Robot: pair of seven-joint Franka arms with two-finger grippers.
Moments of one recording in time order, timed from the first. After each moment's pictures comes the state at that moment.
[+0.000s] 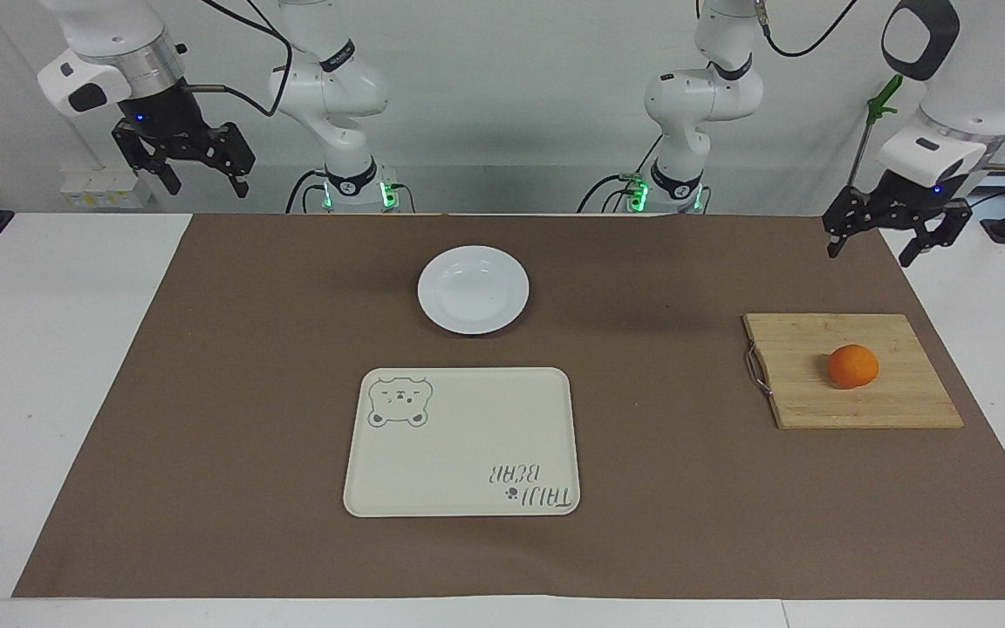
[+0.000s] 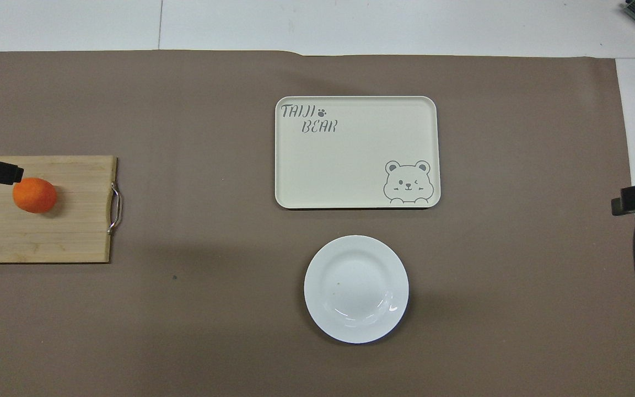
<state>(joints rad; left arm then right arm) 0.04 0.00 -0.01 -1.69 0.01 1.77 0.34 -0.01 -0.08 -0.05 -1.55 -0.01 1.44 0.02</state>
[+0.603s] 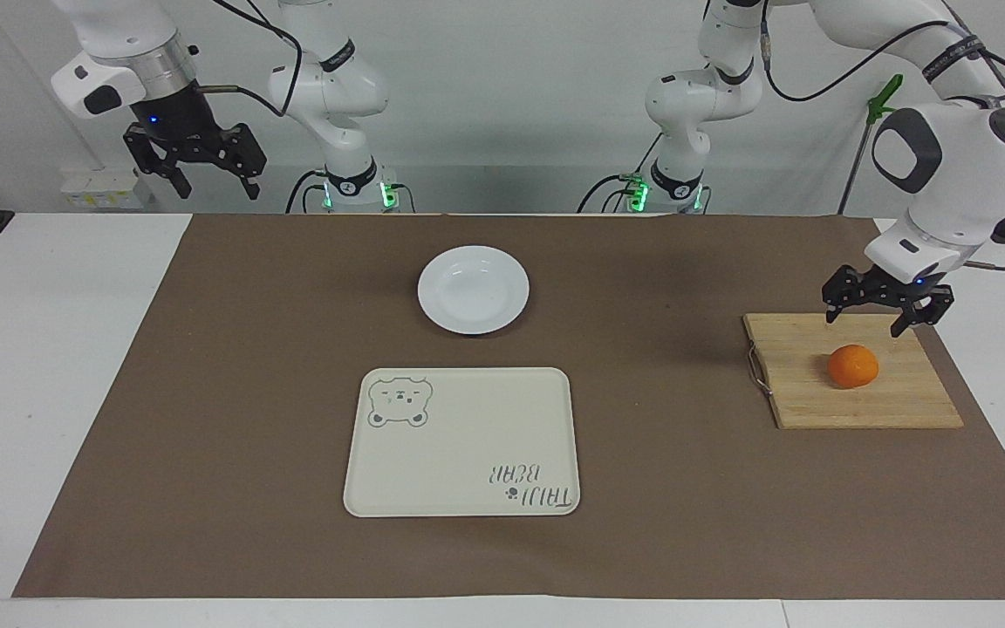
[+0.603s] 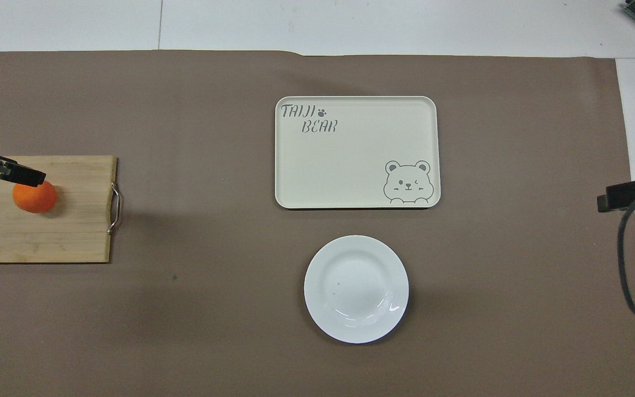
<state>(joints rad) 0.14 0.14 -0.01 -1.80 0.01 2.00 0.52 0.00 -0.09 -0.04 -1.57 0.04 1.48 0.01</state>
